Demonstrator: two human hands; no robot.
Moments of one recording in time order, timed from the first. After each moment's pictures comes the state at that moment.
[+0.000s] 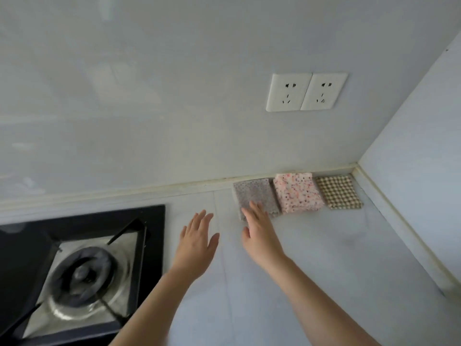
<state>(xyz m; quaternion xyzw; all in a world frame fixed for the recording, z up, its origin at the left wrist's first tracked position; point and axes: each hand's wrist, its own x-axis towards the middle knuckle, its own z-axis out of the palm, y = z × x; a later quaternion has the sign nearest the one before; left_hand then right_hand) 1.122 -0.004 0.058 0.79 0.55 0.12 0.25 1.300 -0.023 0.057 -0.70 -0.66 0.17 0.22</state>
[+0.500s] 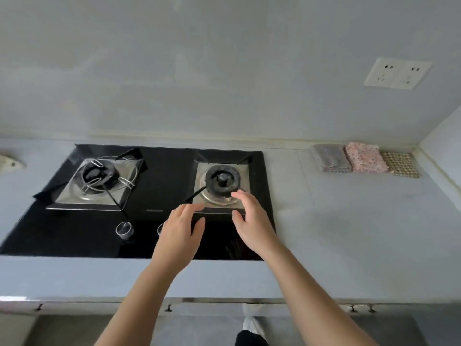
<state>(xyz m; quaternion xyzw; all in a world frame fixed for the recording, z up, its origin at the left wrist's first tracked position) 0.781 -0.227 0.127 0.70 0.62 0.27 0.22 0.965 -0.209 0.123 -0.60 -0.67 0.31 0.31</state>
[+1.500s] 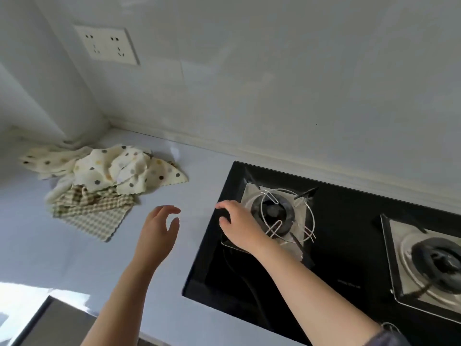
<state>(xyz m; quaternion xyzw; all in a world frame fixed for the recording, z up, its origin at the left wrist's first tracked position) 0.254 -0.083 0.071 0.54 0.77 0.30 0.17 0.455 -0.009 0.086 -0.47 -0.76 0.41 0.14</state>
